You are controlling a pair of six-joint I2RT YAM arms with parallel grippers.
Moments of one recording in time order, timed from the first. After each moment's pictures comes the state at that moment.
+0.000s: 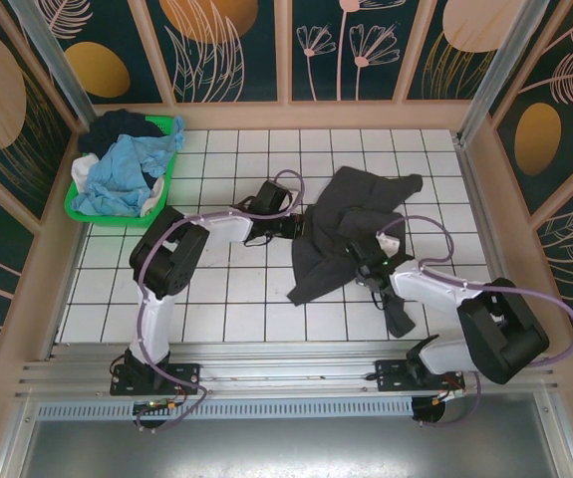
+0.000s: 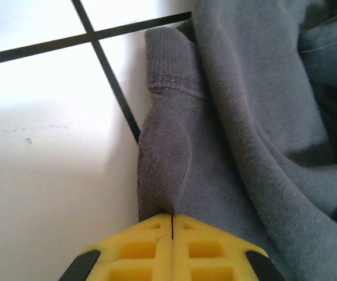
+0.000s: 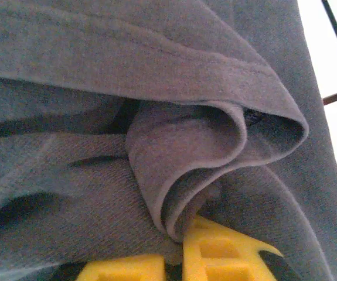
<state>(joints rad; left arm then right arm) -0.62 2.07 1.29 -0.06 0.29 -0.42 0.57 1.34 0.59 -0.46 0.41 0.79</state>
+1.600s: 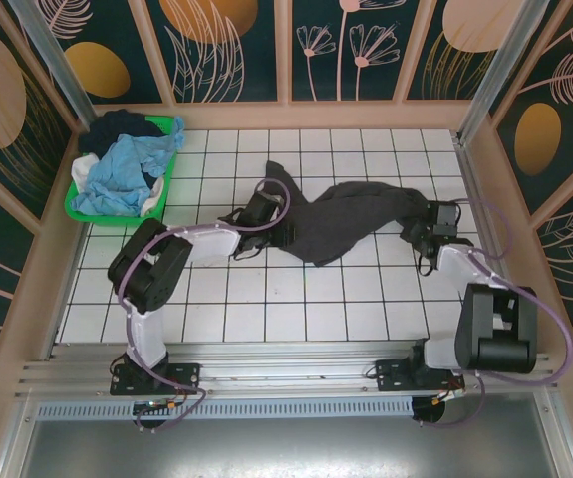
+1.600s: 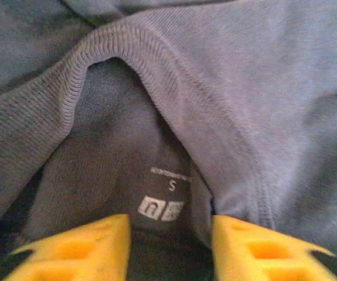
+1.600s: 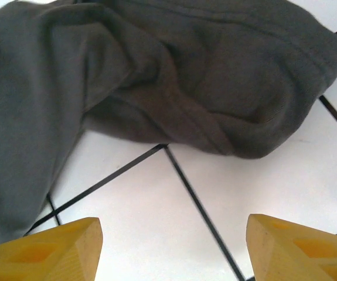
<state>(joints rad) -0.64 1.95 1.12 -0.03 0.10 -0.57 -0.08 1.38 0.67 -0.20 0.07 0.49</state>
